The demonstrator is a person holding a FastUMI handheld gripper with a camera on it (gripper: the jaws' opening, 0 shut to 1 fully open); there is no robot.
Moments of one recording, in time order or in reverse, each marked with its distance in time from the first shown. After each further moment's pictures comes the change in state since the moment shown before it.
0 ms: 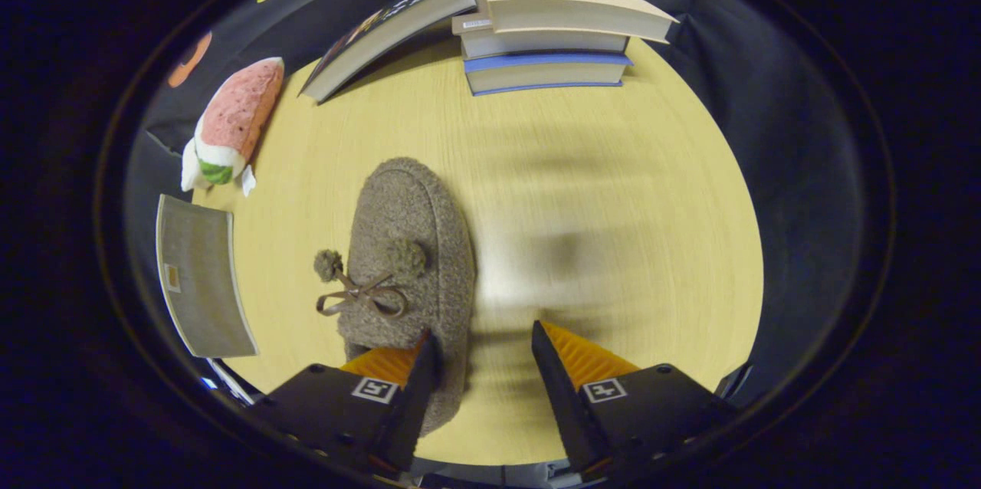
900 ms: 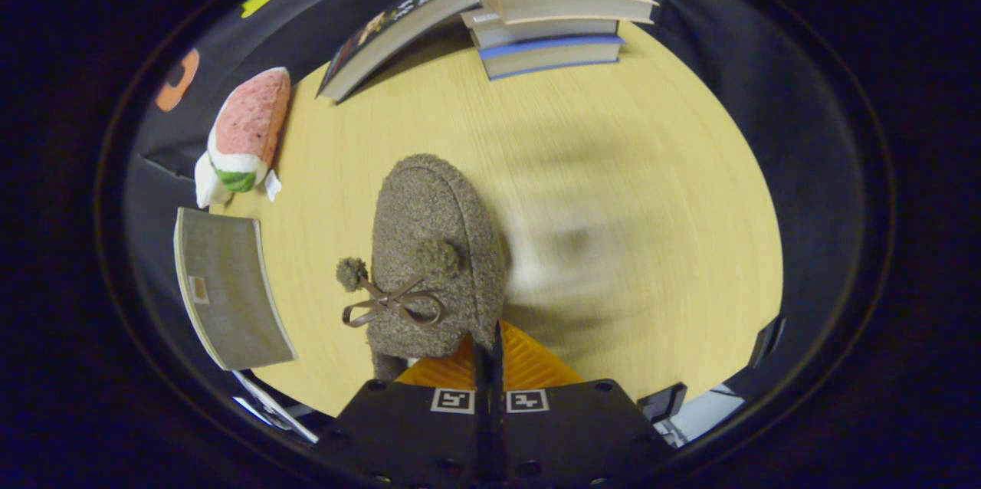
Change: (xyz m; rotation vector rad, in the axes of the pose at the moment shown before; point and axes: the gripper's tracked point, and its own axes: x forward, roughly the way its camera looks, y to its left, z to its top) arm -0.049 0.036 -0.025 0.049 -0.017 0.024
